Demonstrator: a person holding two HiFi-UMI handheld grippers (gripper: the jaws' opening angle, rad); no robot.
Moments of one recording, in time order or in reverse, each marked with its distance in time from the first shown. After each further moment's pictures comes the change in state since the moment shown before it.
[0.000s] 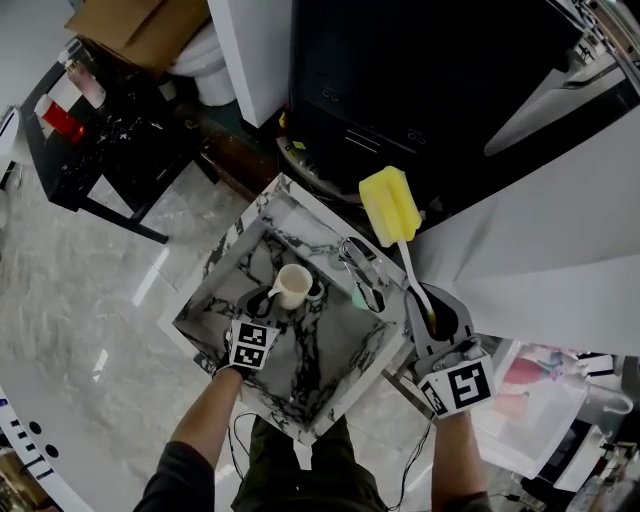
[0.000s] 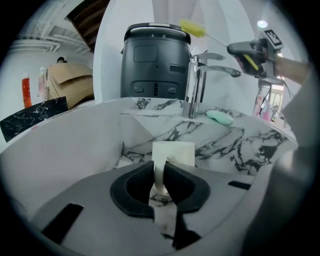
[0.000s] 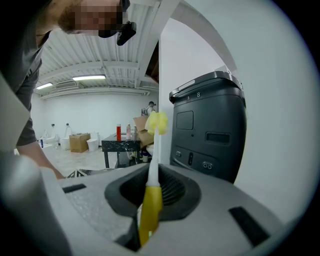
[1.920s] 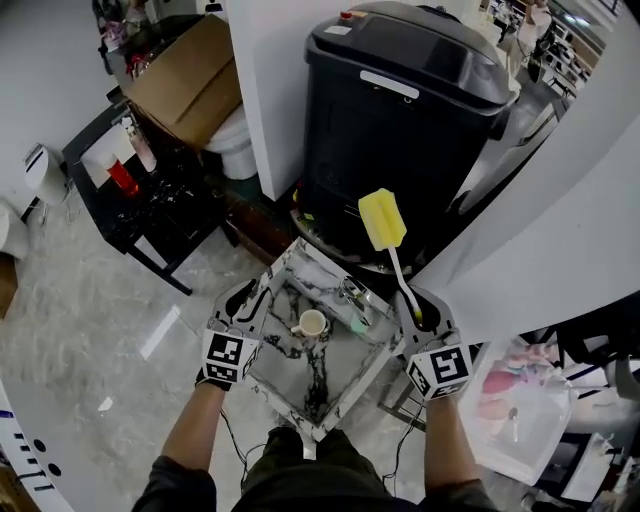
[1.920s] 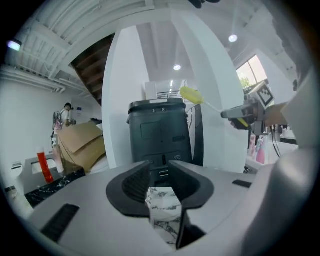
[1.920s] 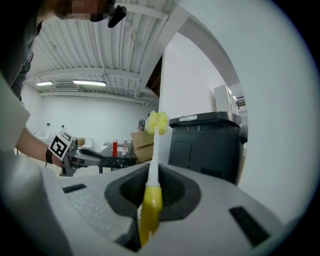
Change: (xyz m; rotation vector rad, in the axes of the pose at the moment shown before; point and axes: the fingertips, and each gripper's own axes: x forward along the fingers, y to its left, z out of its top) left arm -0.221 0.037 0.259 0.125 -0.426 0.064; right arm -0.040 0.011 0.133 -0.040 -0.108 -0.074
